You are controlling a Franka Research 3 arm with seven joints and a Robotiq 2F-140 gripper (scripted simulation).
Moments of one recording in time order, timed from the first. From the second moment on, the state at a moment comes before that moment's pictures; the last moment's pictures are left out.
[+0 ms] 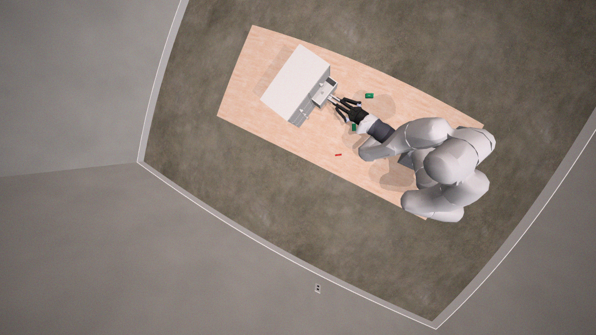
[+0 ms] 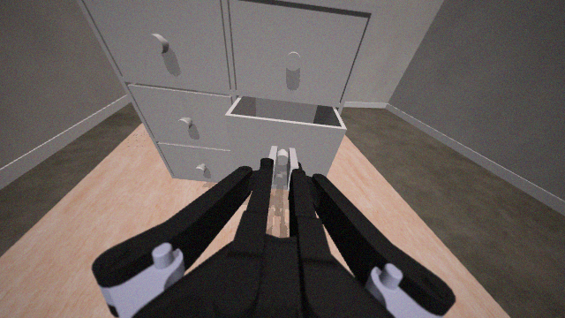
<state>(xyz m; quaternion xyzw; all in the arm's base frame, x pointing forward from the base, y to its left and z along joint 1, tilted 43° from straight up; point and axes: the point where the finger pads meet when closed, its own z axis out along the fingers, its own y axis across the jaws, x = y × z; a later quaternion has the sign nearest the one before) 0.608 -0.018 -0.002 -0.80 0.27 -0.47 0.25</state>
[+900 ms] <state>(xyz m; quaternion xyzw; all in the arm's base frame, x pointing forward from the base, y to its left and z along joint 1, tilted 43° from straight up) 0.597 -0.017 0.000 -0.80 0.27 -0.47 0.25</state>
